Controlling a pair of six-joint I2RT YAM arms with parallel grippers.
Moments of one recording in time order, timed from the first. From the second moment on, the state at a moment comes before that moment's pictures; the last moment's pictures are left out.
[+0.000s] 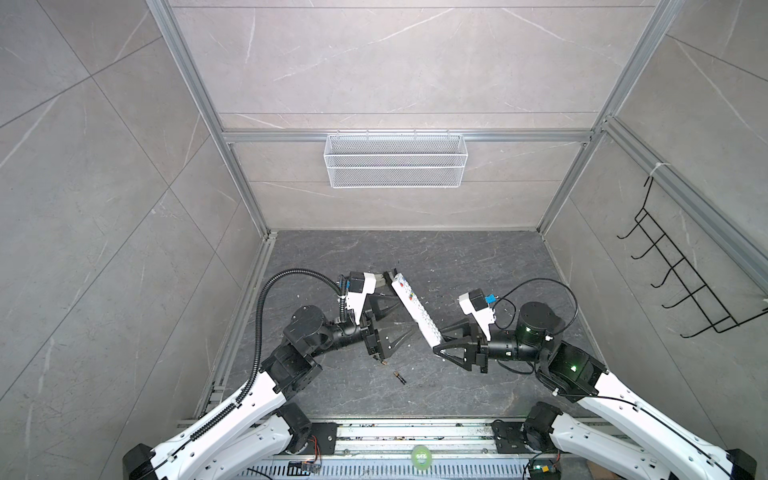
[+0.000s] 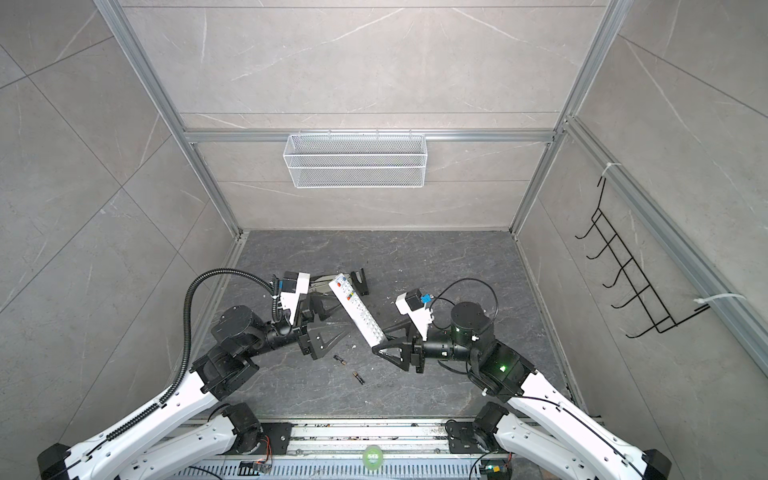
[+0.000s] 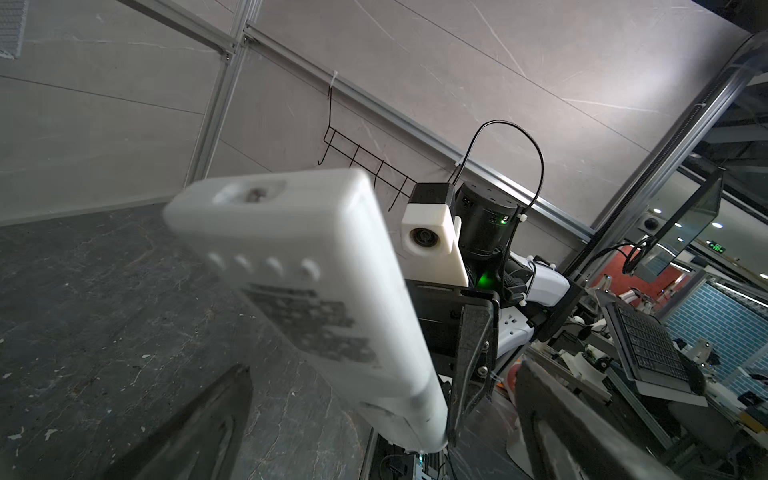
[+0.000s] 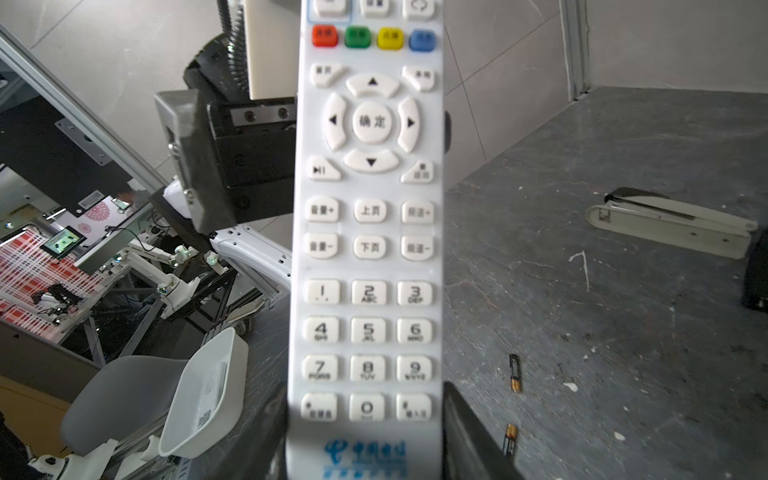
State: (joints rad) left arm -0.80 0.81 0.72 0.25 0.55 -0.55; right arm 0.77 0.76 0.77 -0.18 -0.68 0.39
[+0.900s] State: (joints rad) left arm -0.80 0.88 0.74 0.41 0.64 -0.58; right arm 0.77 0.79 0.79 -0.13 -0.80 0.45
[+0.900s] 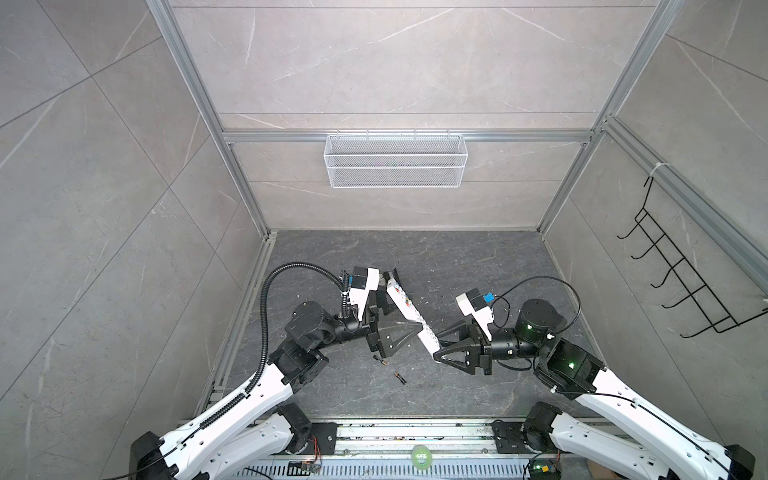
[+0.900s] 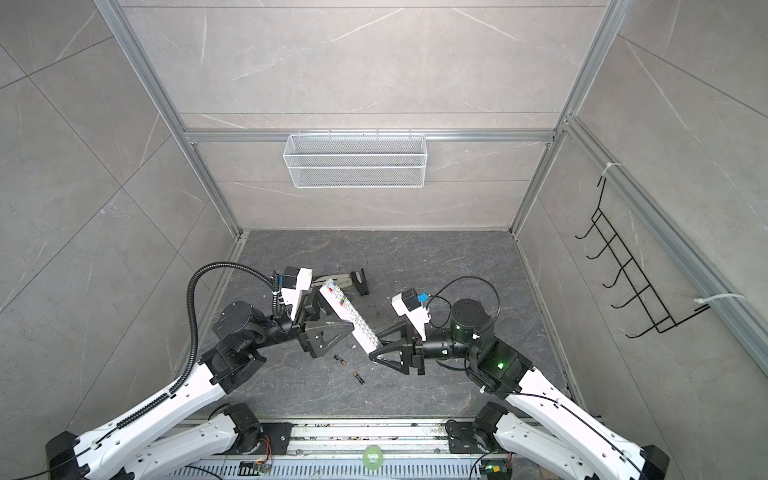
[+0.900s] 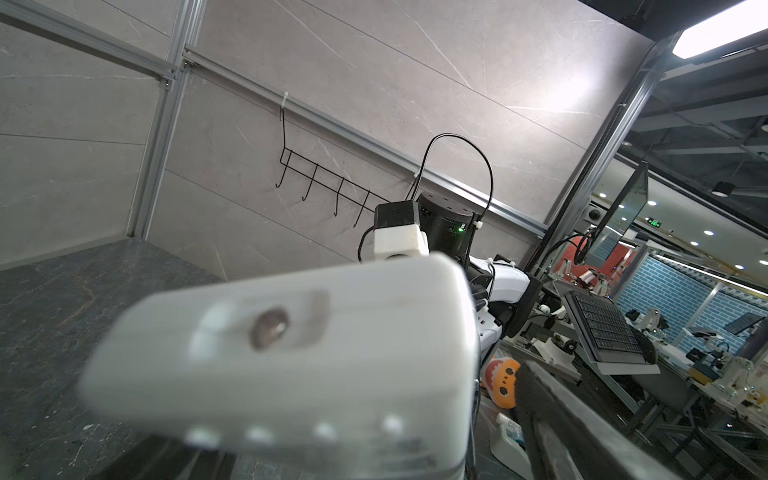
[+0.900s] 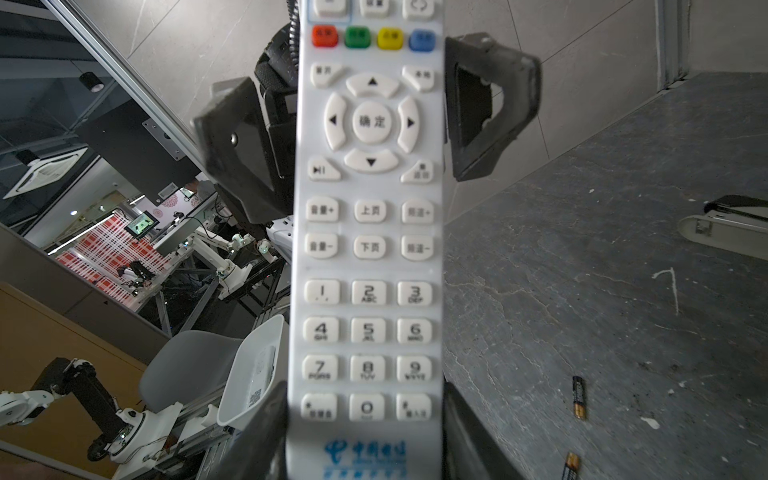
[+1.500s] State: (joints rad) left arm -0.81 0.90 0.76 0.45 0.63 -0.70; right arm 0.77 0.80 0.79 -0.11 -0.81 0.43
